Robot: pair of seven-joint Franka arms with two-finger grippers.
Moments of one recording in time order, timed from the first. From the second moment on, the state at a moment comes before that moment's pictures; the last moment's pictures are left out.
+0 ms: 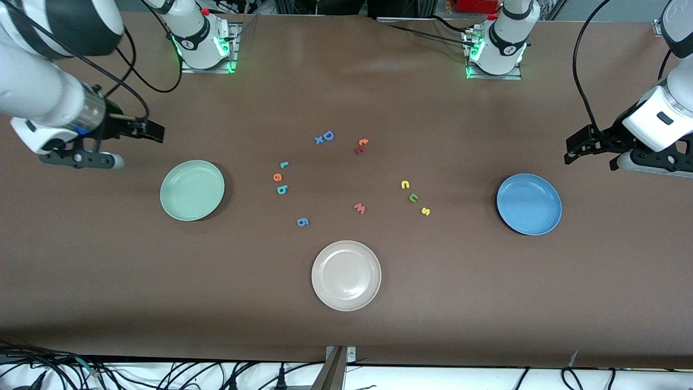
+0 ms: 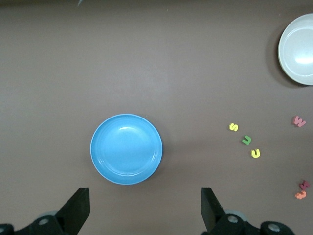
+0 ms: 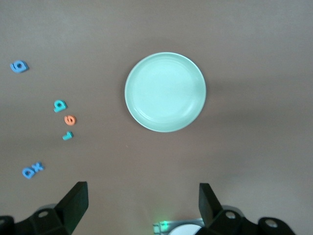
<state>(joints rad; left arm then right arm) 0.05 0.03 -0.08 -1.70 -0.05 1.77 0.08 0.21 0.13 -0.01 -1.63 0.00 1.56 0.30</state>
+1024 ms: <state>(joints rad) -0.15 0.20 -0.12 -1.87 -0.05 2.04 -0.12 0.52 0.54 0.00 -1.80 0.00 2.24 1.05</state>
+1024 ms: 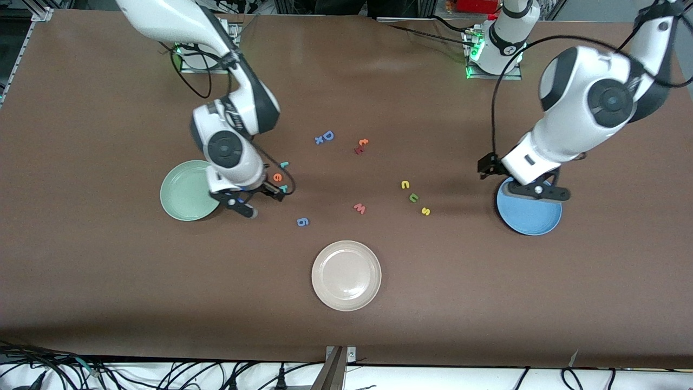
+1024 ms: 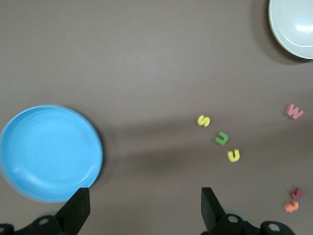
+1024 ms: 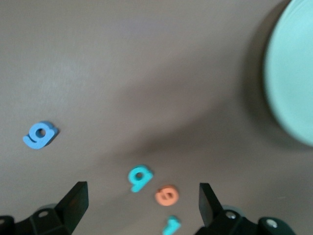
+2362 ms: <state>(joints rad) -0.34 0.55 -0.10 -1.87 0.10 2.42 -0.15 0.54 0.56 0.00 -1.94 0.00 2.49 1.18</state>
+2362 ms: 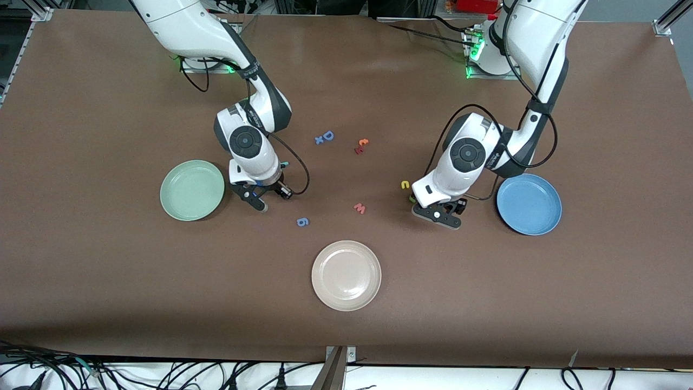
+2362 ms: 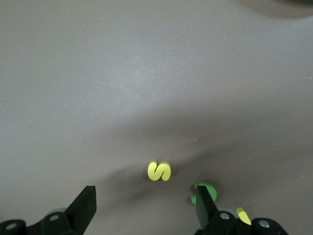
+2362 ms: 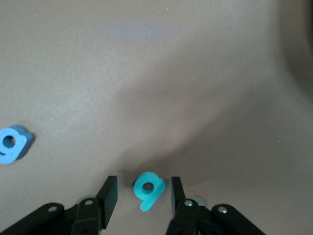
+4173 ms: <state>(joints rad) -0.41 0.64 -0.04 -1.87 0.10 2.50 -0.14 0.55 0.57 -0.02 -1.77 -0.01 2.19 1.12</state>
